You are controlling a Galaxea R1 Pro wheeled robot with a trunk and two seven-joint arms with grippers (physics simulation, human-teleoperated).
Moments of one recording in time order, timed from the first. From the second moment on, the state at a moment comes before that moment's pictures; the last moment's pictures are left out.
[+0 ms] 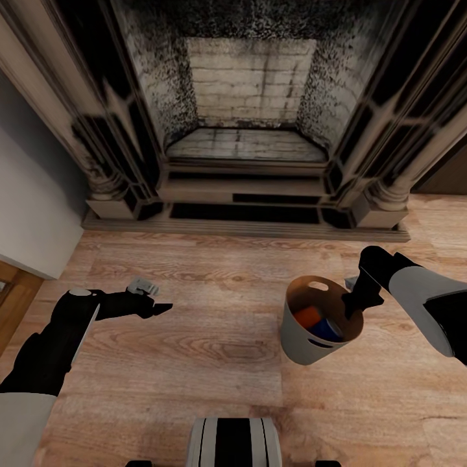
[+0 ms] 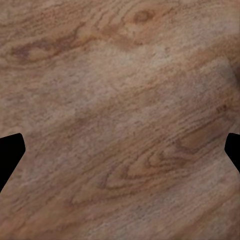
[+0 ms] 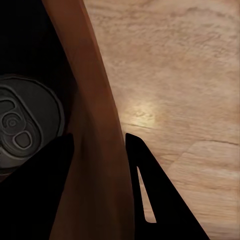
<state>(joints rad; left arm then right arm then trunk) -0.66 0.26 -0.02 -1.34 -0.19 0.76 -0.86 -1.42 -0.24 0.44 -0.03 0.46 1.04 0.86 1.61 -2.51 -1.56</state>
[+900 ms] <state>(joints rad) -0.66 0.26 -0.02 -1.34 -0.19 0.76 -0.86 -1.44 -0.28 0.49 -0.02 0.43 1.05 0.88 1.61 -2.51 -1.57</state>
